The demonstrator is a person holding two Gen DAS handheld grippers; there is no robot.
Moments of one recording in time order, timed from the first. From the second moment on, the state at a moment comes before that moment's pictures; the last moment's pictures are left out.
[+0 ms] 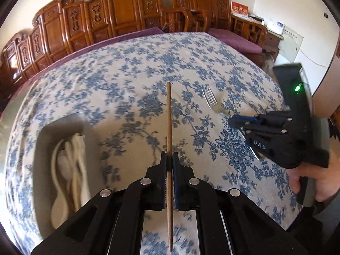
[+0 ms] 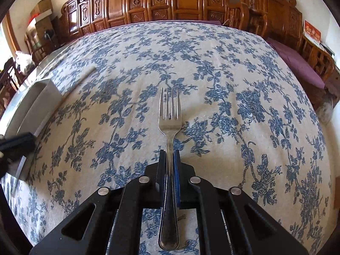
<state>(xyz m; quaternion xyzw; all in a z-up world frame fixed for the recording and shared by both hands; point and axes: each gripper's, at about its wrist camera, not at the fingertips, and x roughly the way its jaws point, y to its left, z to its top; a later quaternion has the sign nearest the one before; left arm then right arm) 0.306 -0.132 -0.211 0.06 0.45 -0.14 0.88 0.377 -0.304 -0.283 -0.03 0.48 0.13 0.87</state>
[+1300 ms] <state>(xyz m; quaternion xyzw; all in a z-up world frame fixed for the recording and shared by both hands) 0.284 -0.004 -0.176 0.03 0.43 -0.06 0.90 0.321 -0.228 -0.190 -0.05 0.40 0.22 0.89</state>
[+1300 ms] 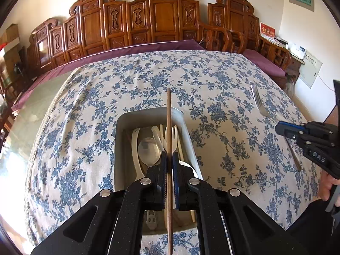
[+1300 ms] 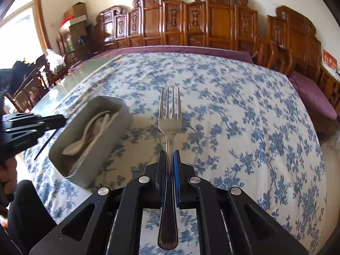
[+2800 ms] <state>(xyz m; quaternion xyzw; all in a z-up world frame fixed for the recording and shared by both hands) 0.301 0.035 -0.197 0.01 0.43 -0.04 0.90 0.313 -0.140 -0.177 -0.07 0.40 0.29 0.87</state>
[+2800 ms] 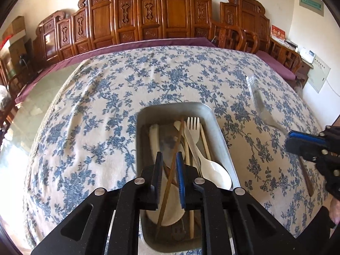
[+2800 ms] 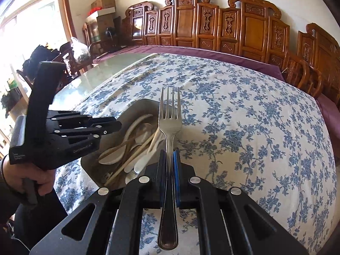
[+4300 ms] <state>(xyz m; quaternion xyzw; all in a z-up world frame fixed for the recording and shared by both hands) 0.259 0.116 -0.192 -0.01 0.44 -0.01 0.90 0.356 -0.030 -0.240 -0.01 0.49 0.27 0.83</state>
